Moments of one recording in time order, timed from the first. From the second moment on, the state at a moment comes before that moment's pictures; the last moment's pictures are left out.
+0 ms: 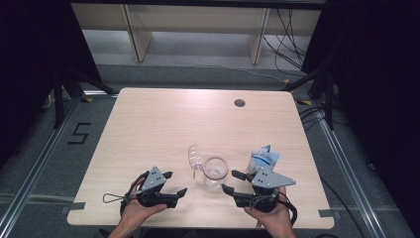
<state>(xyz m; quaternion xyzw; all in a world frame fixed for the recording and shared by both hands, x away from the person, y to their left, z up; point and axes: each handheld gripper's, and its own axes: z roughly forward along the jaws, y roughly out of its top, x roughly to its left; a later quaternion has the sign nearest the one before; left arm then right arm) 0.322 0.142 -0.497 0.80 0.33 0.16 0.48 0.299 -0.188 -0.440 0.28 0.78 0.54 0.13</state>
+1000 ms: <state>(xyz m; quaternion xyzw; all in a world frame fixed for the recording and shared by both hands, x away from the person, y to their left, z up) 0.323 0.140 -0.498 0.79 0.33 0.16 0.49 0.271 -0.246 -0.449 0.33 0.77 0.52 0.17</state>
